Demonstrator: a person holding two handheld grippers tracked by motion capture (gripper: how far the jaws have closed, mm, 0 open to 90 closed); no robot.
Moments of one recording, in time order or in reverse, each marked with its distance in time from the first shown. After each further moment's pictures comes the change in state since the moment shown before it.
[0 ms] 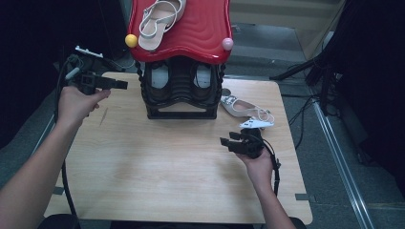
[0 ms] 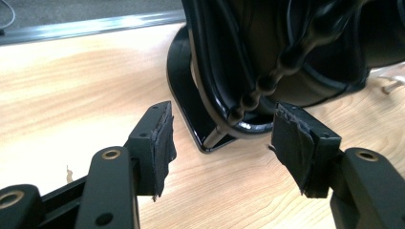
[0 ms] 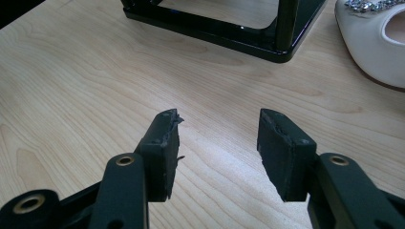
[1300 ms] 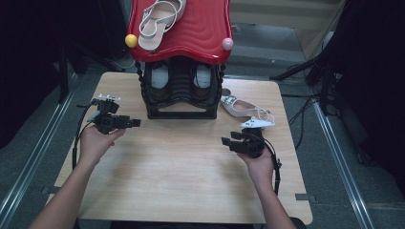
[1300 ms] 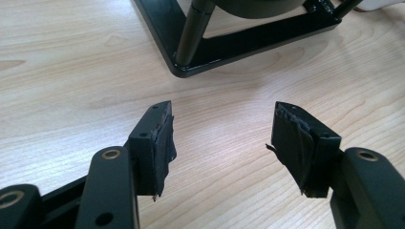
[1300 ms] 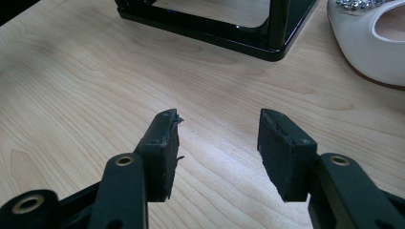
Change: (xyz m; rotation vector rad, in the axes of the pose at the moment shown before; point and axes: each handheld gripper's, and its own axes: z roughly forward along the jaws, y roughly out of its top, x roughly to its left) left arm -0.013 -0.099 0.061 0.055 -0.042 -0.005; right arm -0.004 0.000 -0.001 0.001 -0.011 0.010
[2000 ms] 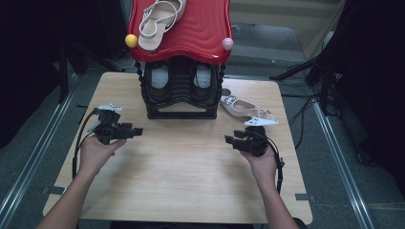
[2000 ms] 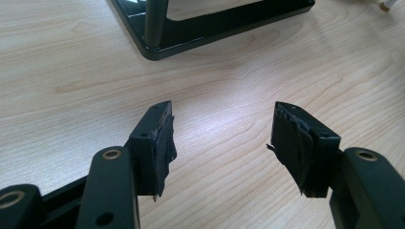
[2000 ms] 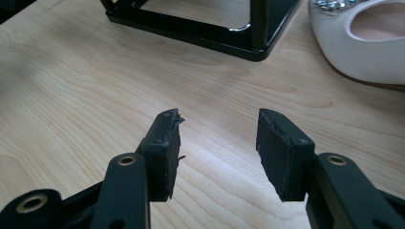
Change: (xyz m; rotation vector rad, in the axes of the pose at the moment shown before) left arm -0.015 -0.024 -0.005 -0.019 -0.037 0.057; right arm -0.010 0.001 -0.004 -0.005 -0.020 0.017
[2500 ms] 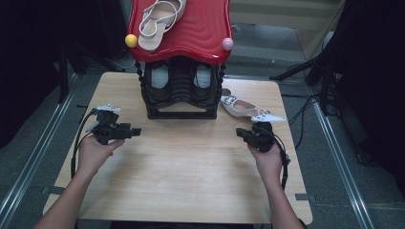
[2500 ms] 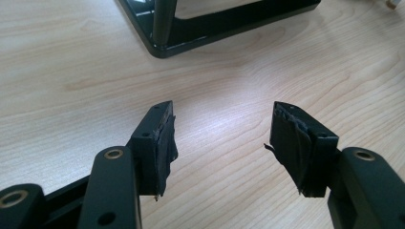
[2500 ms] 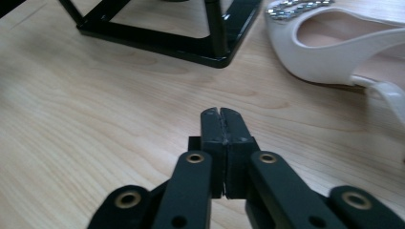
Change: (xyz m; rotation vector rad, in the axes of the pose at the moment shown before) left arm 0.004 -0.002 -0.003 -0.005 0.001 -0.001; right arm -0.015 0.007 -0.011 -0.013 -0.073 0.046
